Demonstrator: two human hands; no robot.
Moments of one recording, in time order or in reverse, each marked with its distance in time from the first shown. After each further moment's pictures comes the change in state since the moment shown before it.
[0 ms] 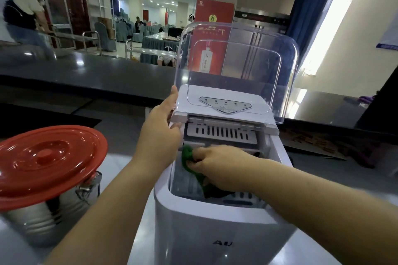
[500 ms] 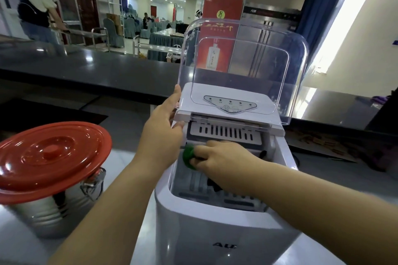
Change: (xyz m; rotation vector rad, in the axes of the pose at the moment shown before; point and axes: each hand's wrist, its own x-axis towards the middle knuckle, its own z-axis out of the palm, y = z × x) left_hand -0.001 -0.001 0.001 -0.006 0.005 -0.028; right_hand -0.005 -0.001 -0.001 -0.096 0.092 -0.053
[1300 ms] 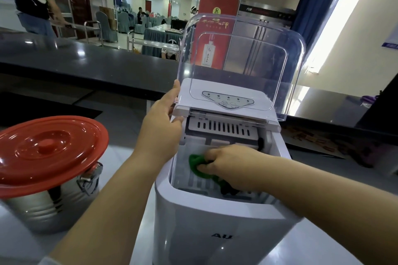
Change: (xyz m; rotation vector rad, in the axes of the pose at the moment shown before) left_hand -0.004 0.005 -0.002 -0.003 -0.010 -0.029; right_hand -0.014 0.007 0.007 0.013 -0.206 0.025
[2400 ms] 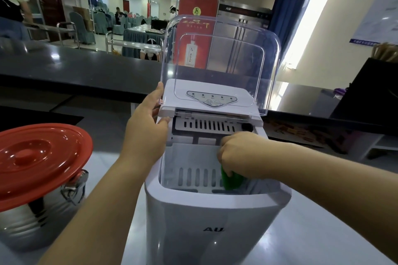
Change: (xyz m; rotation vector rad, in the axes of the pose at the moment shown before) left_hand -0.003 0.004 -0.002 -0.018 0.021 0.020; right_hand -0.026 0.017 -0.015 -0.161 -0.272 0.072
